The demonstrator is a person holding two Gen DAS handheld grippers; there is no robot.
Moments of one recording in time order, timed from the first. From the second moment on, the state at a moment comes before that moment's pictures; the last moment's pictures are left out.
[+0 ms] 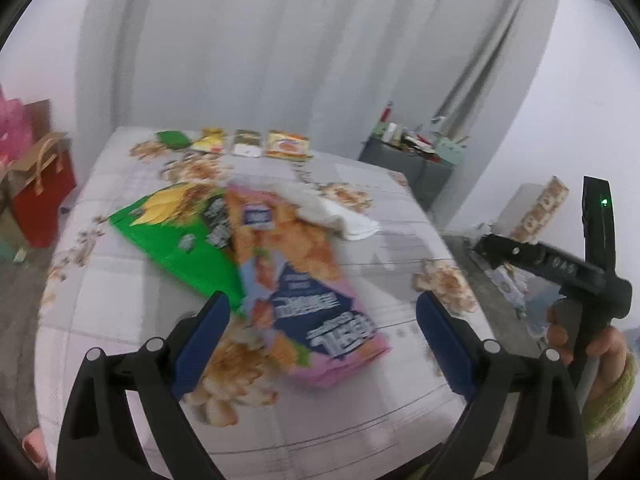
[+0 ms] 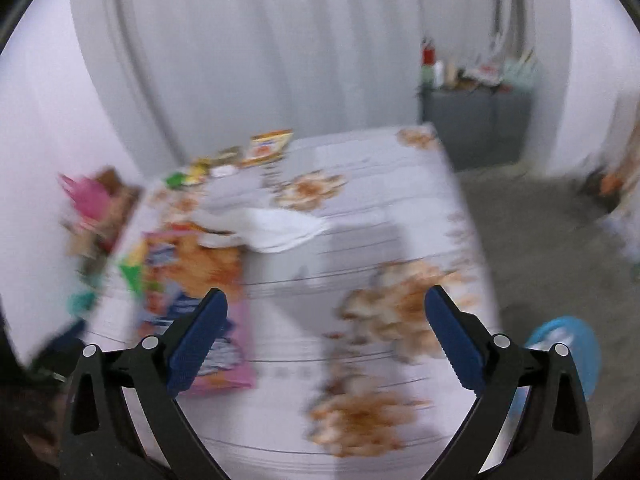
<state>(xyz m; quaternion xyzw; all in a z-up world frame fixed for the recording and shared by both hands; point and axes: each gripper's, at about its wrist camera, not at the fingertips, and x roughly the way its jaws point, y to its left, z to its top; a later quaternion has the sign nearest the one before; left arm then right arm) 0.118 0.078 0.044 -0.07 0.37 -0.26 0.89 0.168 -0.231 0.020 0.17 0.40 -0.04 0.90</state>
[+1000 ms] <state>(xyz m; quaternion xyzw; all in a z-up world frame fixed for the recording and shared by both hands) 0.139 0.104 0.003 -0.10 0.39 -0.24 0.88 0.322 -0.256 -0.103 0.53 0.49 0.08 0.69</state>
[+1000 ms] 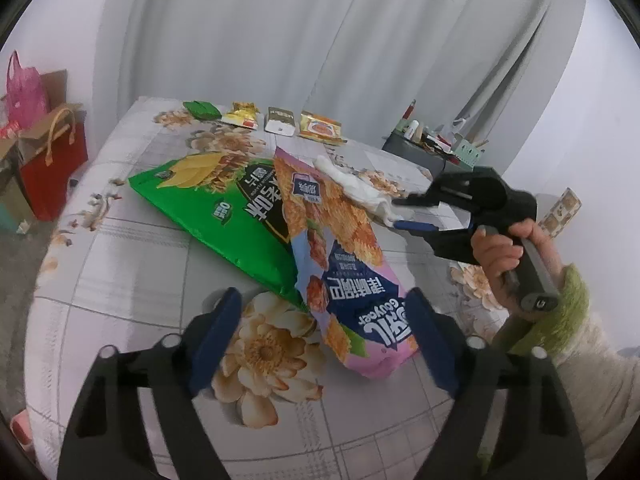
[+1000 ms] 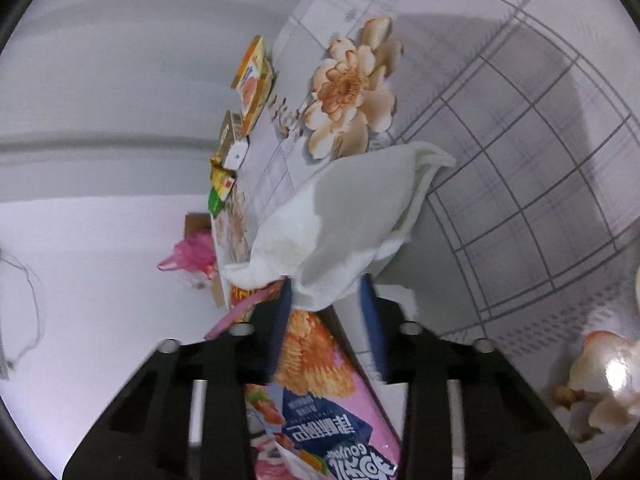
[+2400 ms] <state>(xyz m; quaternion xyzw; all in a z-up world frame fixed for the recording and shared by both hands) 0.155 0.109 -0.027 -0.13 0.45 -0.20 0.86 0.146 -0.294 0.061 0.35 0.32 0.17 0.86</state>
